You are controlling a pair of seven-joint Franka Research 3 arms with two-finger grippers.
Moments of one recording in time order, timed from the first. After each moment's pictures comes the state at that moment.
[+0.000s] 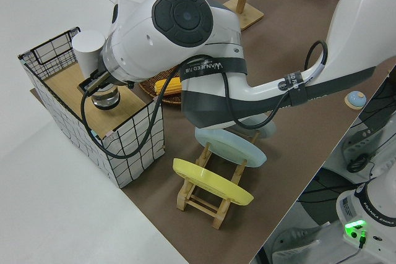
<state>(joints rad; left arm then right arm) 0.23 0.25 0.38 -1.70 -0.70 2.42 0.94 0.33 0.49 0.08 -1.52 -0.37 2.63 -0.20</state>
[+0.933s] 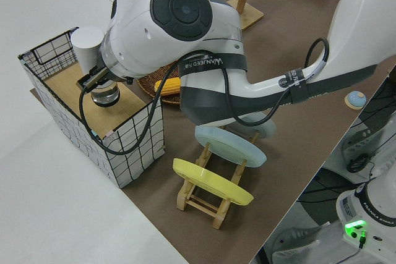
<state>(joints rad) 0.23 0.25 0.39 -1.66 -0.66 2.39 0.90 0.33 0.50 0.08 -1.51 -0.37 2.63 -0.18</state>
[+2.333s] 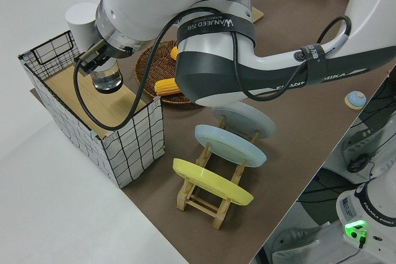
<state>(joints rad) 0.23 0.23 0.40 -1.56 -0.56 2.24 0.76 0.33 0.50 0.08 -1.51 -0.37 2.63 -0.18</state>
